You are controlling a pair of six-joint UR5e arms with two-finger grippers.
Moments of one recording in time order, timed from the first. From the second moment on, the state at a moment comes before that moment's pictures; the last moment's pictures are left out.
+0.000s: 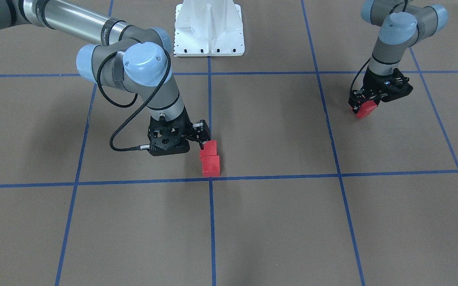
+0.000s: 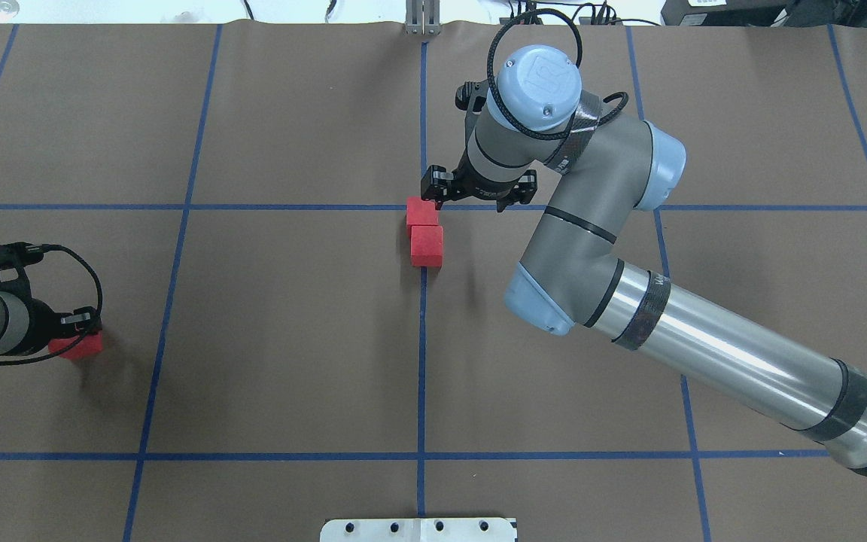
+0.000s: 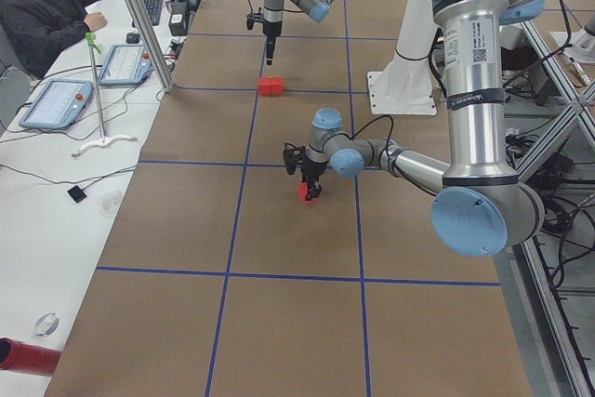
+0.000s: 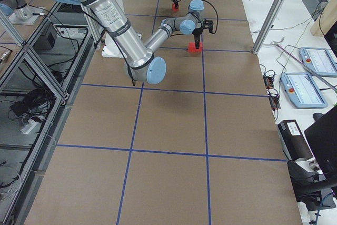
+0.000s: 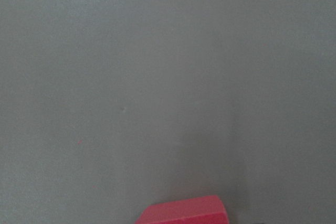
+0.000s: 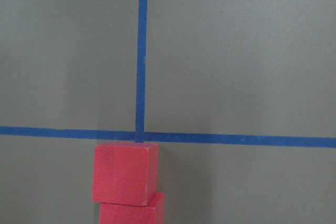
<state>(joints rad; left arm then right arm) -0.61 -1.42 -1.92 -2.04 -1.75 -1.37 0.67 -0.80 1.48 -1.40 1.95 1.13</state>
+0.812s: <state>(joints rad) -0.75 -1.94 -1.84 -1.54 -1.89 -1.55 0.71 -0.93 1.61 -1.41 1.97 1.08</state>
